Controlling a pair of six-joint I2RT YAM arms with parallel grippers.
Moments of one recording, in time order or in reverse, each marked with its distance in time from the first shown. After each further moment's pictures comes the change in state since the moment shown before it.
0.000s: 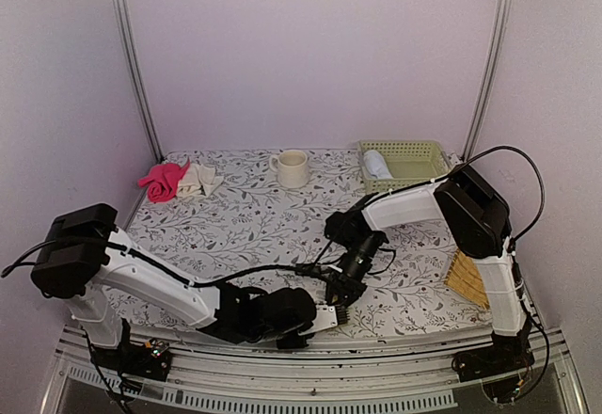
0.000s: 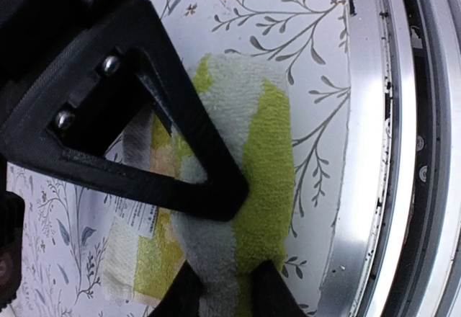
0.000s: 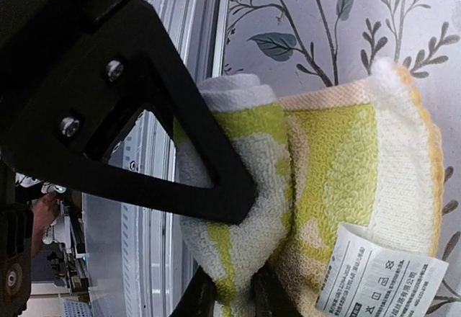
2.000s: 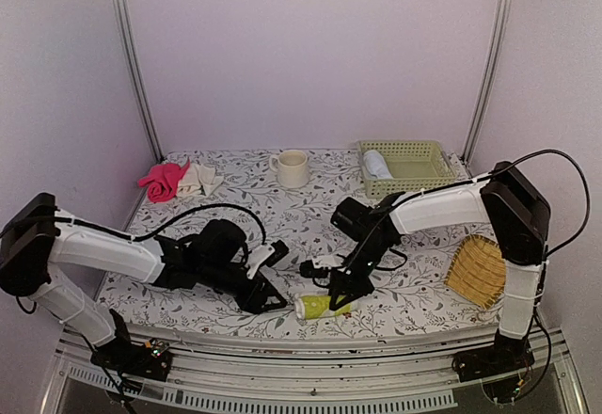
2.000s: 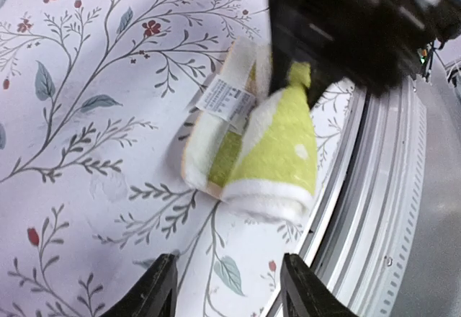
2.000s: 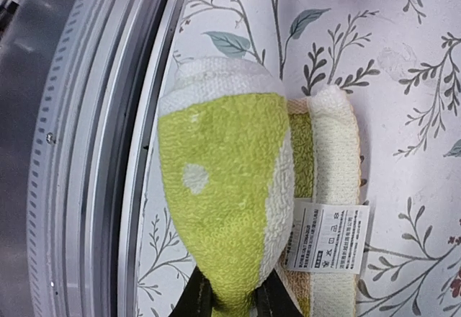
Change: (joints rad) left arm 0.468 -0.251 -0.168 -0.027 0.761 -0.490; right arm 0.048 -0.311 -0.282 0.407 0.336 0.006
